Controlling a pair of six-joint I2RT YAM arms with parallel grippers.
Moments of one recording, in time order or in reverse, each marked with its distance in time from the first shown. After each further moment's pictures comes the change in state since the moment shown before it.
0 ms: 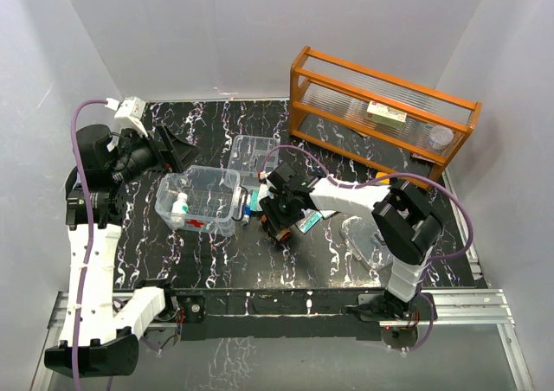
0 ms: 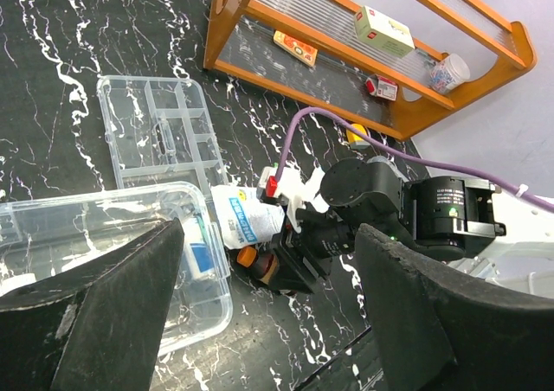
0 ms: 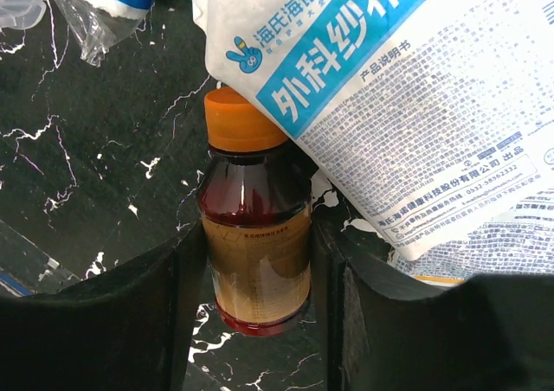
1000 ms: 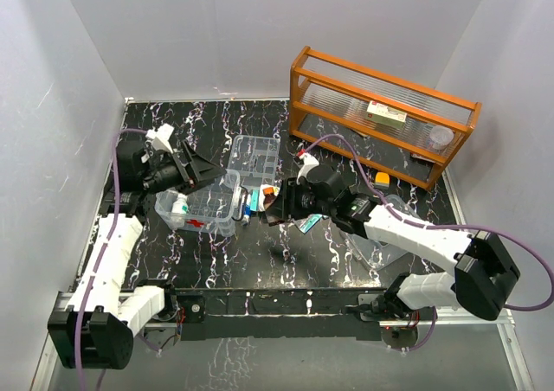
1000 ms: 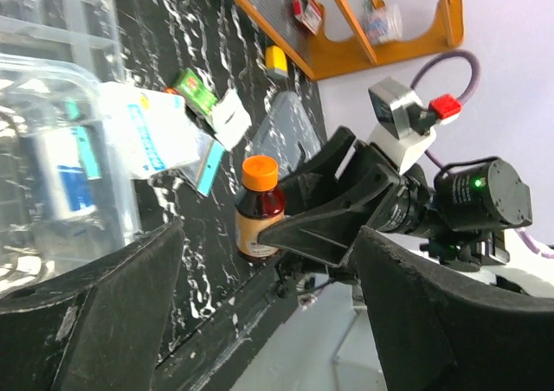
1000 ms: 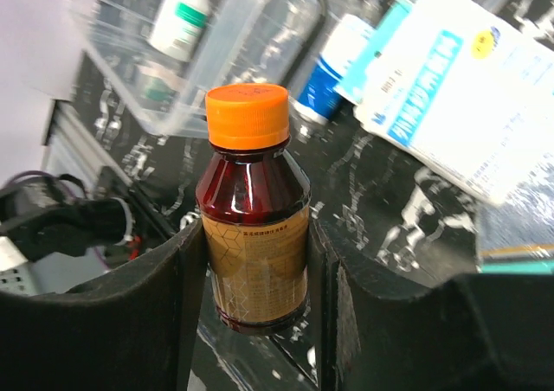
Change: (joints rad) left arm -0.047 0.041 -0.364 0.242 0.173 -0.374; right arm 0.001 -0.520 -0.338 0.399 0.047 0.386
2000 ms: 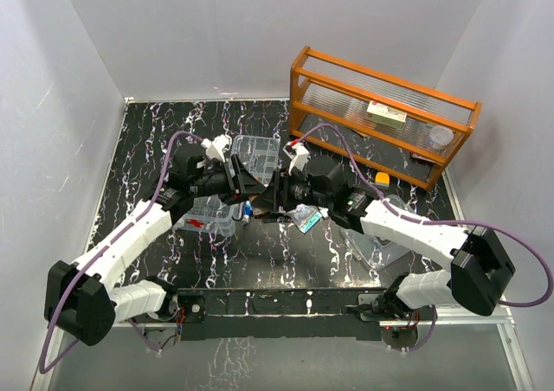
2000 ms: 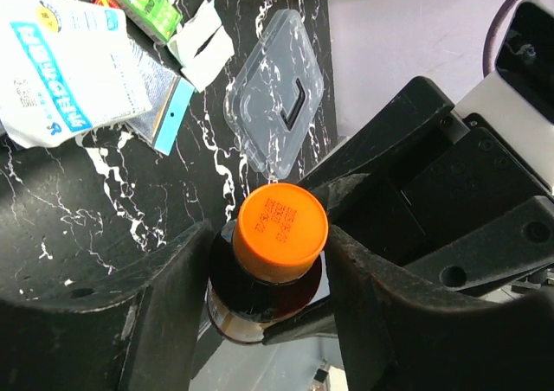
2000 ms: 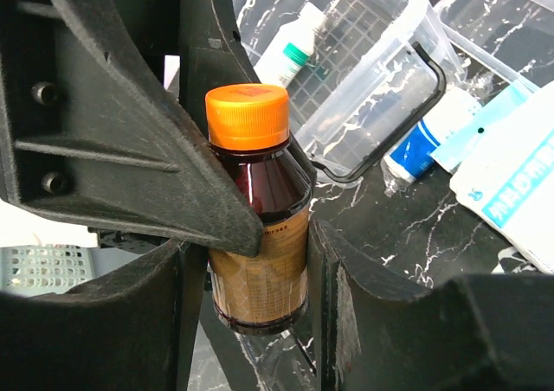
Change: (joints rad) left arm -0.444 0.179 -0.045 0.171 -0.224 -0.166; right arm -0.001 0.035 0.054 0.191 -0.149 0.014
